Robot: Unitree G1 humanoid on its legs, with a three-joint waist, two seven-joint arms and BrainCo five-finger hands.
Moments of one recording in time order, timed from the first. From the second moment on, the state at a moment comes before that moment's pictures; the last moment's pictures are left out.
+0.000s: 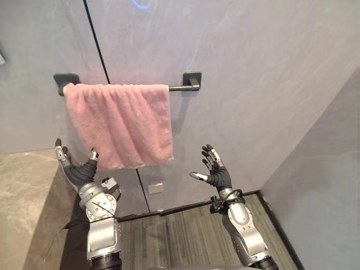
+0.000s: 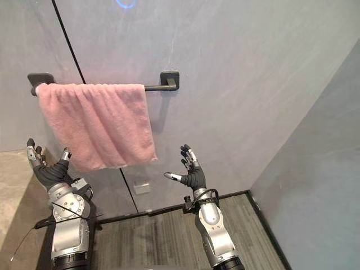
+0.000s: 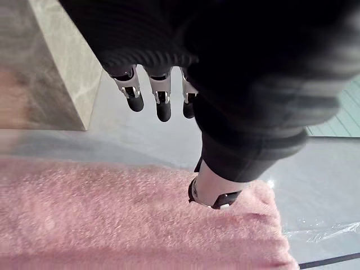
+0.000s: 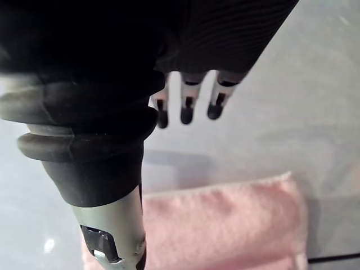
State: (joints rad) left arm 0.04 0.00 0.29 -0.14 0.12 -0.05 0.54; right arm 0.07 0.00 0.30 0.06 0.15 -0.18 -0.05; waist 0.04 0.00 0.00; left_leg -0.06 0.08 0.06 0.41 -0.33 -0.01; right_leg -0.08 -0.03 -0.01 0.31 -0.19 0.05
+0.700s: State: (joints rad) left arm 0.05 0.00 0.29 -0.44 0.13 -0.05 0.51; right arm 0.00 0.02 0.32 -0.14 0.20 -0.18 -0.04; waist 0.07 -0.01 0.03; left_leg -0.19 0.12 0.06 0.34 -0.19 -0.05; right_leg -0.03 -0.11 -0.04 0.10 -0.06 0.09
